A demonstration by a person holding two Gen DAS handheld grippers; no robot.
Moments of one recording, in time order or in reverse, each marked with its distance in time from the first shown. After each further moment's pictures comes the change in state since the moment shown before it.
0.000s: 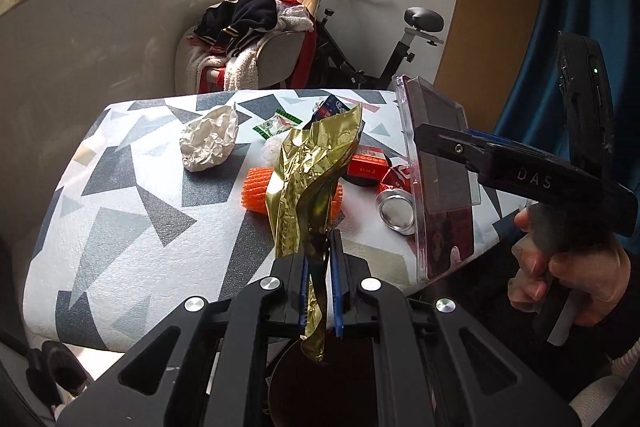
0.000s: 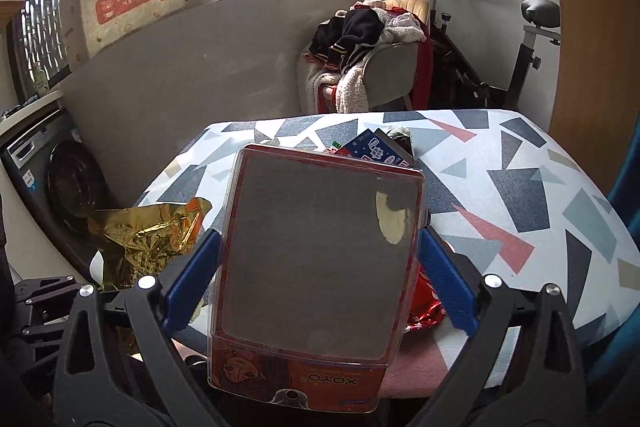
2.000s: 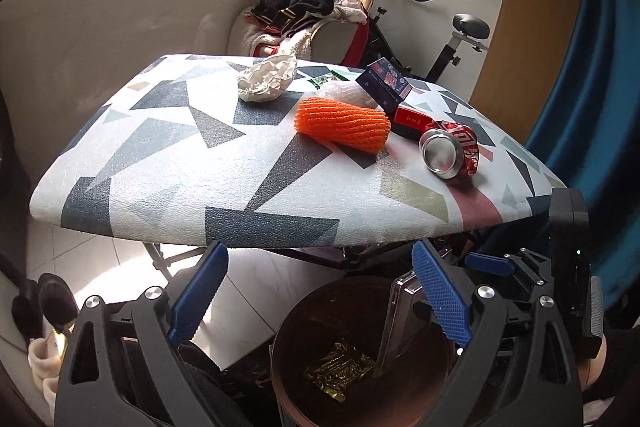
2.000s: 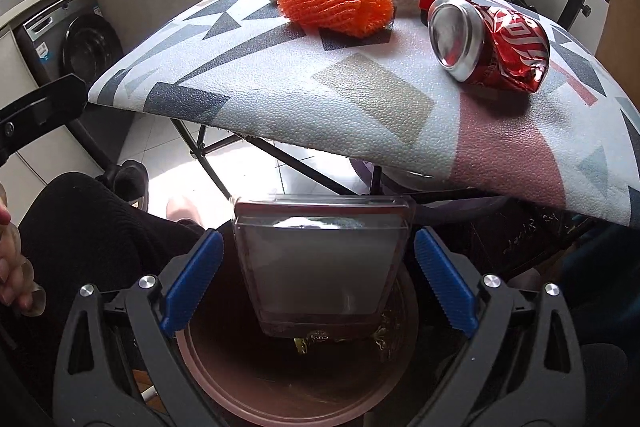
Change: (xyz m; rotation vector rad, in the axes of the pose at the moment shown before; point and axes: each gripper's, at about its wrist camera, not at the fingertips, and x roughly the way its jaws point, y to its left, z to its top) left arm -0.015 0.011 -0.094 -0.146 -0.018 0.138; right arm 0.039 0.026 -0.172 -0.155 0.352 0.061
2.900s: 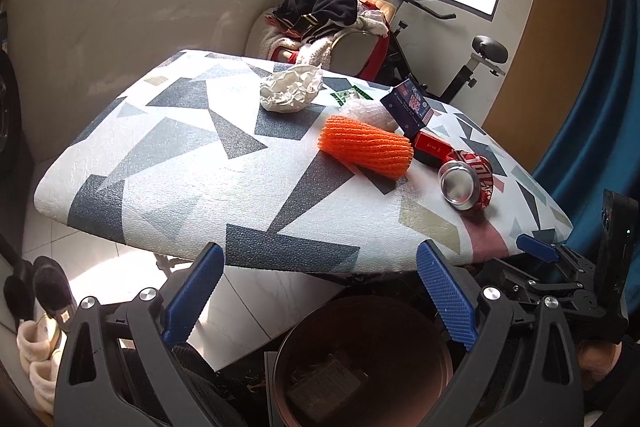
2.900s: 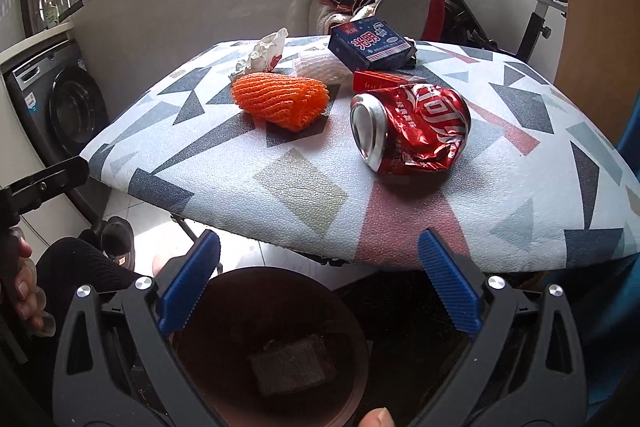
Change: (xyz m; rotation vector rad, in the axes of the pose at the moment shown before) left arm 0.001 0.021 0.019 -0.085 -0.020 0.016; right arm -0.056 -0.043 0.029 0.063 -0.203 -0.079
